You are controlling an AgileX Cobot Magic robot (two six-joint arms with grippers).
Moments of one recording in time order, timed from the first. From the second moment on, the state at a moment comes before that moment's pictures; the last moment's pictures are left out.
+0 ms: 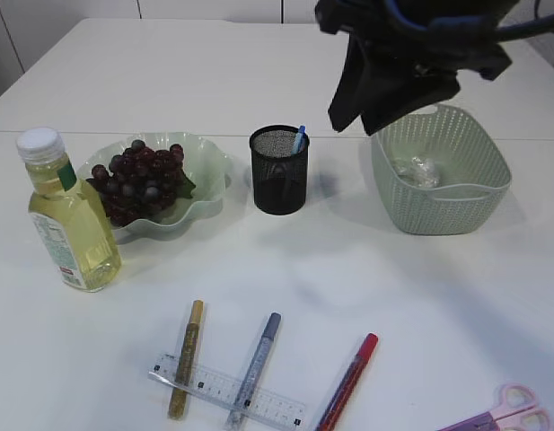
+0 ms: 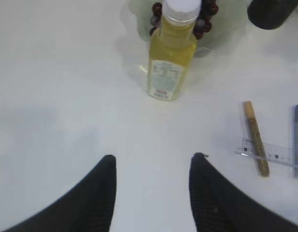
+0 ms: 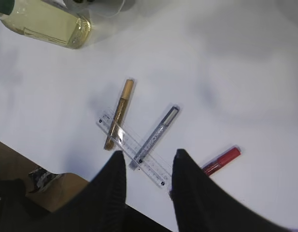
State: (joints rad) left arm -0.12 0.74 -0.84 -0.02 0.99 -0.05; right arm 0.42 1.62 -1.61 0.34 1.24 0.10
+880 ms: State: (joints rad) left arm -0.12 0.74 -0.84 -0.21 1.00 0.15; right arm 0.42 1.24 -0.93 0.34 1.24 0.24
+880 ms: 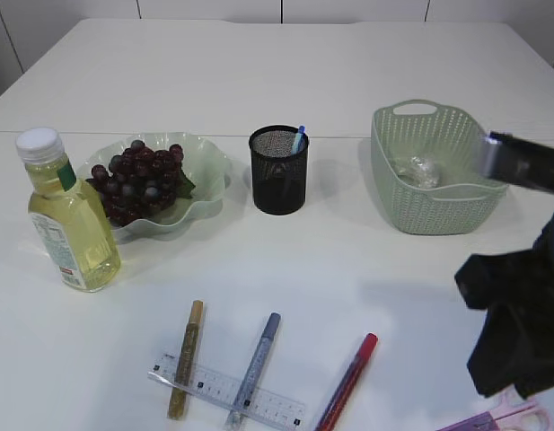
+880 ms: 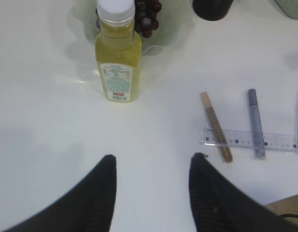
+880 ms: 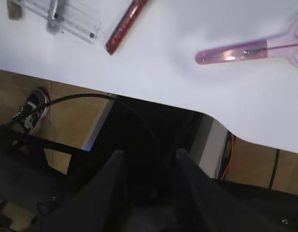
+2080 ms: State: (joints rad) left arm -0.12 0.74 -0.84 -0.31 1.02 0.24; right arm 0.42 1.38 -0.89 0.19 1.22 0.67
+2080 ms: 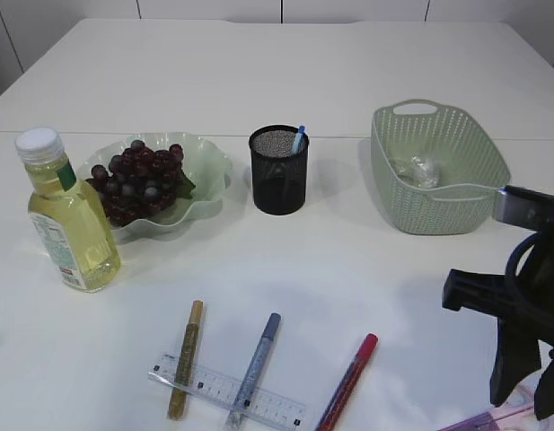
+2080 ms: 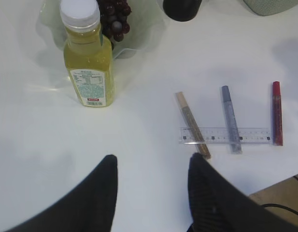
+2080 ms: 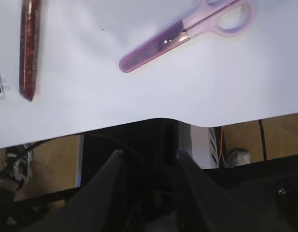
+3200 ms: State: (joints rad) left arm -0.12 0.74 -0.84 -0.30 1.04 0.24; right arm 0.42 1.42 -0.75 0.07 0.91 1.31
